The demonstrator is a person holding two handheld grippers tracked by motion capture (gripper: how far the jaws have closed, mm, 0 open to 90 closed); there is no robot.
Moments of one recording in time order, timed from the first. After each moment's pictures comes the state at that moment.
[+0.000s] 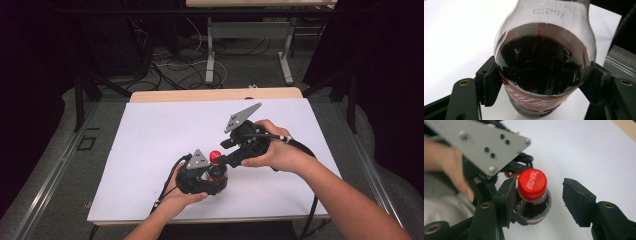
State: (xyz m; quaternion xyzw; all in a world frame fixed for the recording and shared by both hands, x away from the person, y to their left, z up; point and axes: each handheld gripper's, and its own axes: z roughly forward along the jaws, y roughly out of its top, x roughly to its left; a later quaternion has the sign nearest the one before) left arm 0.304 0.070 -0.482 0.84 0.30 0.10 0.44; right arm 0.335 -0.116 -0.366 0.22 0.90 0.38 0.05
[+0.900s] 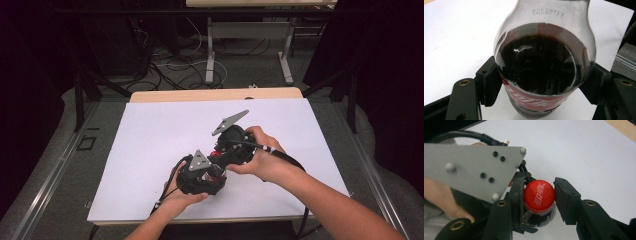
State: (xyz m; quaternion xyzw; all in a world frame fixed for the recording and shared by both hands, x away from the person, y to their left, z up) left arm 0.302 0.066 -0.484 0.85 0.29 0.12 0.43; right arm 0.324 -0.090 -0.369 0.26 0.90 0.34 0.08
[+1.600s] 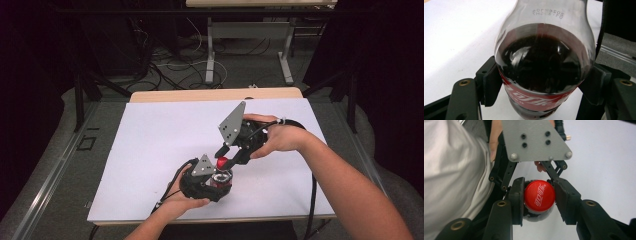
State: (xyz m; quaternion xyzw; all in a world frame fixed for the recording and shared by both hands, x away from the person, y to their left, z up) left arm 0.294 0.060 -0.481 0.87 0.23 0.09 0.43; right arm 0.364 -0.107 -0.361 -0.17 0.93 0.32 -0.03
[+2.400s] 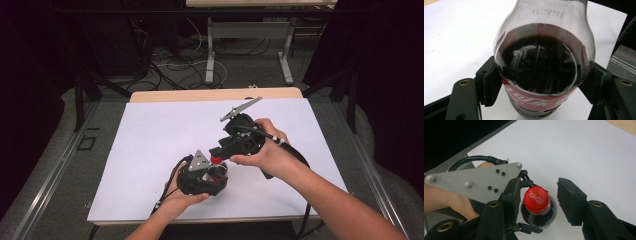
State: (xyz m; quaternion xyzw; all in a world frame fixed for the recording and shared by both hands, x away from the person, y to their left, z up) left arm 0.299 0.065 -0.481 0.85 0.29 0.12 0.43; right arm 0.323 -0.099 -0.345 0.35 0.86 0.36 0.05
